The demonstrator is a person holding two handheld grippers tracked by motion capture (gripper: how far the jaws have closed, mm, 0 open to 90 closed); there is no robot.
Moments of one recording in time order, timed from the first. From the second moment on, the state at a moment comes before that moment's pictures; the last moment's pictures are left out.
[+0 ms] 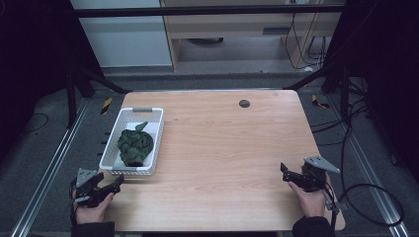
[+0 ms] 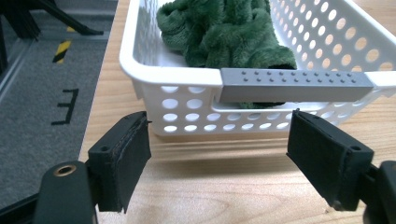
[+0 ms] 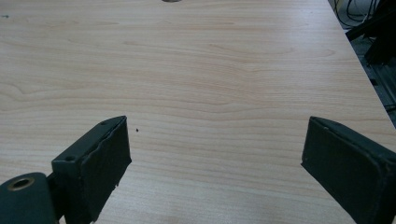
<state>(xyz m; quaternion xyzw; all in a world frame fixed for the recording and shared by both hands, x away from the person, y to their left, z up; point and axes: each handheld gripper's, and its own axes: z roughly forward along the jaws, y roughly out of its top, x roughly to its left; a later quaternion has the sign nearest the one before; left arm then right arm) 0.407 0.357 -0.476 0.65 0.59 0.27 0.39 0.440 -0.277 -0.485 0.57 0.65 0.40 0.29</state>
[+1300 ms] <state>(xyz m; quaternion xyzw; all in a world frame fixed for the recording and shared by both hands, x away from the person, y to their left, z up) 0.413 0.348 -0.401 0.69 0.55 0.26 0.40 0.435 -0.266 -0.489 0.56 0.68 0.37 0.29</state>
